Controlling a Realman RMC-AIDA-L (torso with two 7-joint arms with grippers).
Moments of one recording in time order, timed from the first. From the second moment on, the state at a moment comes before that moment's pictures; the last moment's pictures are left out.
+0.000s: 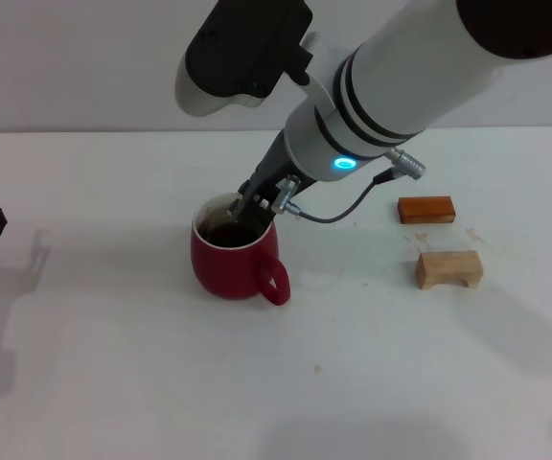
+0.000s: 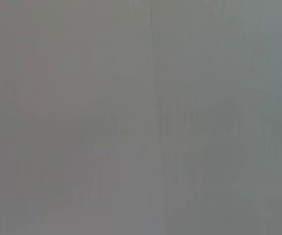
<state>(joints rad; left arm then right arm) -0.26 -2.07 -0.93 -0.26 2.23 1.19 0.04 1.02 2.08 1.34 1.23 -2.54 1.22 -0.36</state>
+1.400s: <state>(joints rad) -0.27 -2.07 -0.91 -0.27 2.23 1.19 0.04 1.03 2.08 1.30 1.22 -2.53 1.19 -0.37</state>
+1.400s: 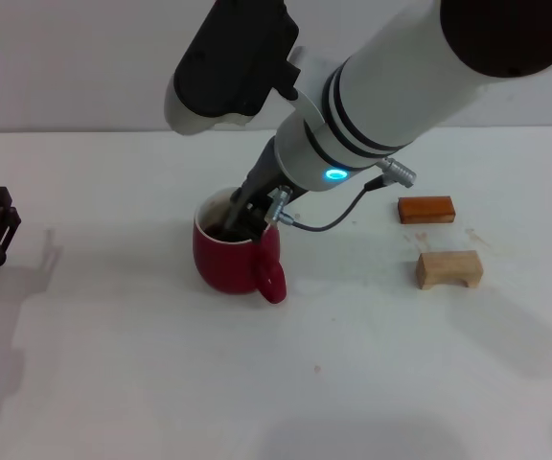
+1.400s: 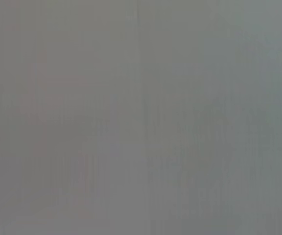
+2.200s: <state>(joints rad) -0.27 -2.07 -0.90 -0.27 2.23 1.19 0.04 1.02 2.07 1.34 1.16 -2.58 1.16 -0.39</state>
